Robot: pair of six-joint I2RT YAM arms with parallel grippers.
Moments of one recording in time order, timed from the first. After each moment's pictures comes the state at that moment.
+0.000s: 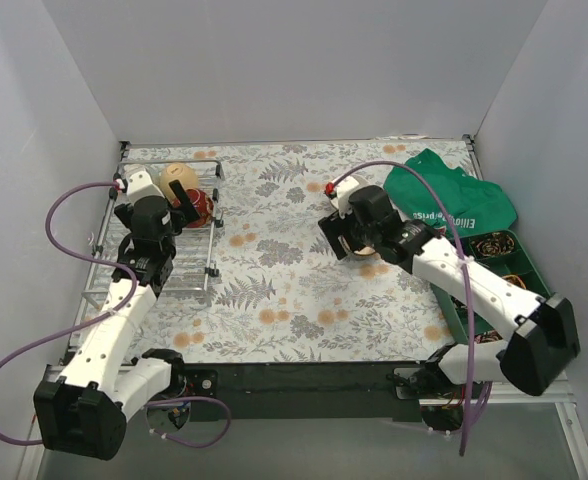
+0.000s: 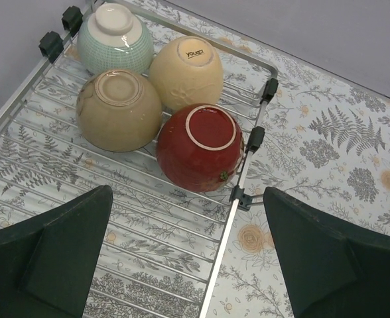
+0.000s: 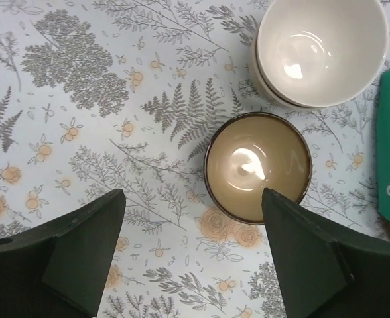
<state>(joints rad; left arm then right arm) -0.18 0.96 0.79 -0.13 -0.45 -0.34 0.71 1.34 1.10 -0.47 0.15 -0.06</state>
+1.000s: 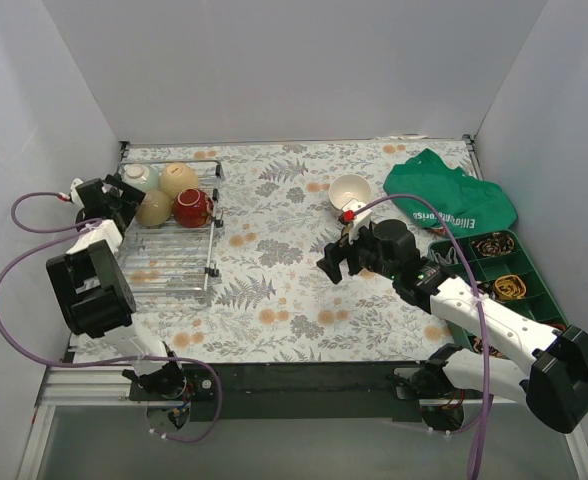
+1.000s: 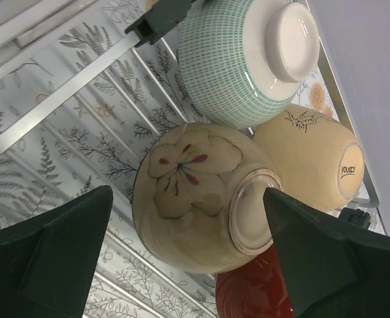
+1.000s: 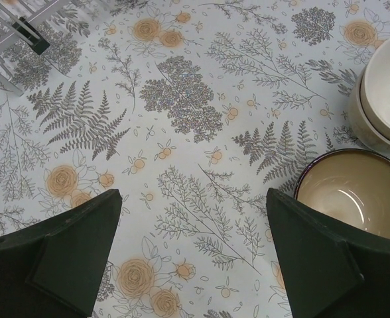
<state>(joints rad) 0.40 1.67 1.02 0.07 0.06 -0.73 0.72 1.08 0.67 0.01 -0.15 0.04</state>
